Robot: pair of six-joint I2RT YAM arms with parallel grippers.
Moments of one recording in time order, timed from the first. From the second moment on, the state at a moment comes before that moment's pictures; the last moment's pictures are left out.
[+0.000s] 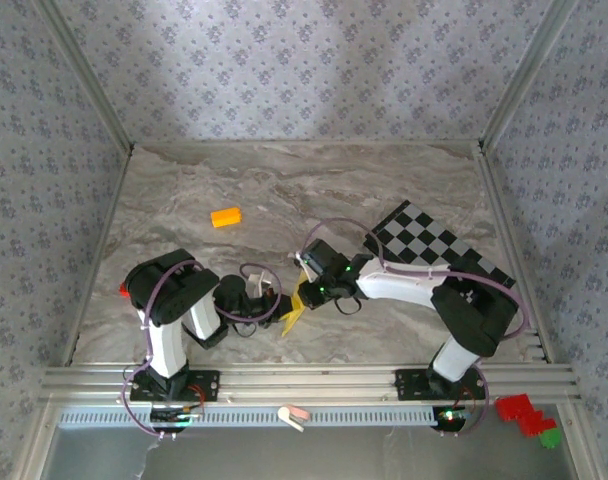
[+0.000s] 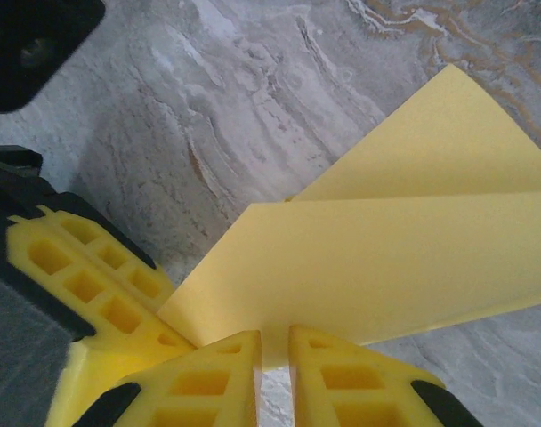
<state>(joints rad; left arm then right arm) -0.71 1.87 0.17 1.32 0.62 -1.30 0.91 1.64 0.90 -0.33 -0.14 0.36</state>
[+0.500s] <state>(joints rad) -0.71 1.87 0.17 1.32 0.62 -1.30 0.90 1.63 0.91 -0.31 -0.15 0.34</state>
